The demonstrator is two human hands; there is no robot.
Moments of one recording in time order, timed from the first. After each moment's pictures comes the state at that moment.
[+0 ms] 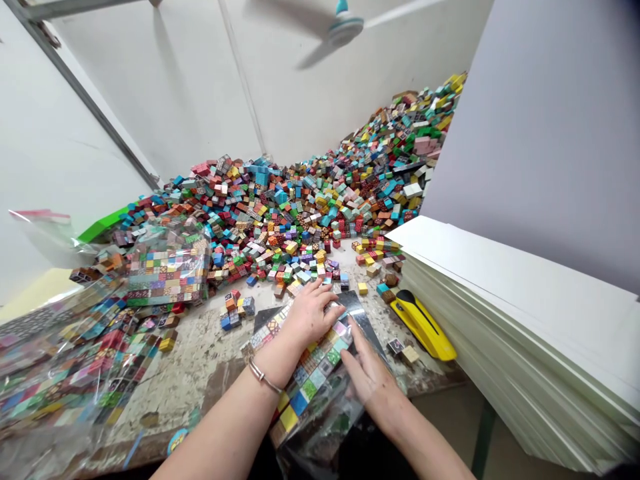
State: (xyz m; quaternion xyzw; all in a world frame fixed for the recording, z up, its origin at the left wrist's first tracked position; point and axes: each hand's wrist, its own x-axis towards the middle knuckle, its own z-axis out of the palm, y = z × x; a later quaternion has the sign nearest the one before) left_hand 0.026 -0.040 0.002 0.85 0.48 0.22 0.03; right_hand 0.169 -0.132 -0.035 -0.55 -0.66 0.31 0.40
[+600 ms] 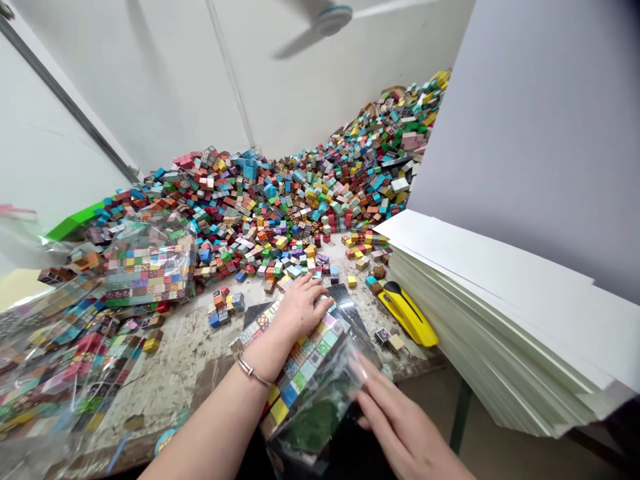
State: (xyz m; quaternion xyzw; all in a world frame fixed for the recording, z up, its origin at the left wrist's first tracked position) left_hand 0.027 -0.040 0.003 0.85 0.47 0.22 0.03; right_hand 0.209 -0.192 0.000 -0.51 -0.66 0.45 0.31
